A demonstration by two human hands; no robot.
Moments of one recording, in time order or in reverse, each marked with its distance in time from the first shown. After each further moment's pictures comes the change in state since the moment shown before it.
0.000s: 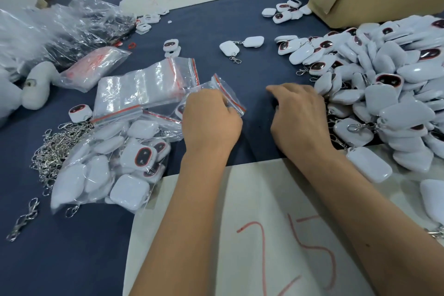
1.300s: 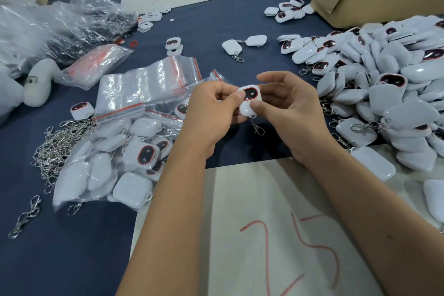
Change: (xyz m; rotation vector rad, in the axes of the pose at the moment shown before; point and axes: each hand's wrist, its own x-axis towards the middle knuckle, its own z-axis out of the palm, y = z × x) left_hand 0.004 -0.006 -0.009 -0.906 -0.266 -0.181; right_hand -0.004 -0.010 -0.001 1.288 -0.094 0.168
